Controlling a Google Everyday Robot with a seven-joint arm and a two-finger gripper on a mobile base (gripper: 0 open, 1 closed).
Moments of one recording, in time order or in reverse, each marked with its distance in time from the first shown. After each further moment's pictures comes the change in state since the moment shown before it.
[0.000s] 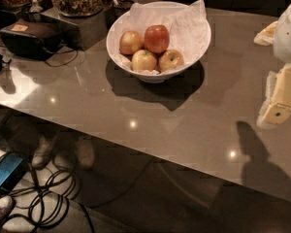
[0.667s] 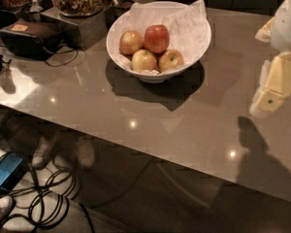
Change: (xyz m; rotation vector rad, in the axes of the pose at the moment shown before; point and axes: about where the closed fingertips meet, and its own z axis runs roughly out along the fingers) arm -0.005 -0.014 0.000 -0.023 -0.007 0.083
